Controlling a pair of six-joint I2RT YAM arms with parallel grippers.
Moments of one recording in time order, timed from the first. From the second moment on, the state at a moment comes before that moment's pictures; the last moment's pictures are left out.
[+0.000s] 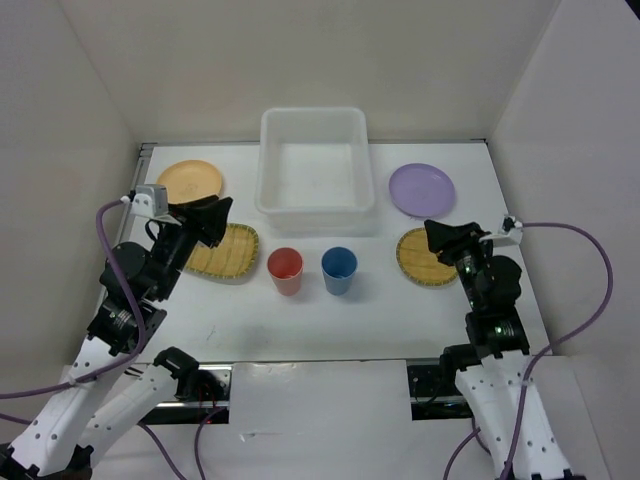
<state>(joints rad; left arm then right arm) -0.47 0.60 0.82 -0.02 -0.13 -0.34 0.09 0.38 0.49 -0.08 -0.06 0.78</state>
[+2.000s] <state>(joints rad) -0.46 0.76 0.85 -0.07 -0.26 -0.40 -0.24 2.04 1.29 -0.09 -0.13 0.70</state>
